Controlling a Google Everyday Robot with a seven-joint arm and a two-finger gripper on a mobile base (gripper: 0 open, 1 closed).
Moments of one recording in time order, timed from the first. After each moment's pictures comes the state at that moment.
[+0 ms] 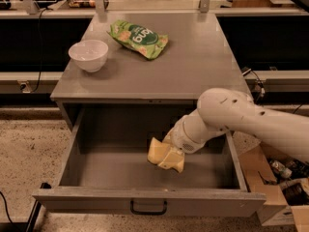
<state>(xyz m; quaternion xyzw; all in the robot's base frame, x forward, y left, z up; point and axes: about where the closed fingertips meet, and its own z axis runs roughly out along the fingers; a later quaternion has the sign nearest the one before) 0.494 -0.038 0.676 -0.62 0.74 0.14 0.22</state>
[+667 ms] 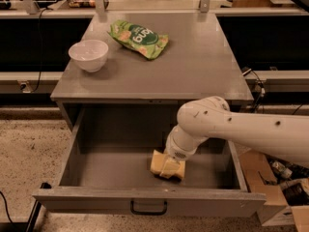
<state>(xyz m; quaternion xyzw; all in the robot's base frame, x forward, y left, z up) 0.495 -0.044 0.613 -0.63 0.76 0.08 0.15</state>
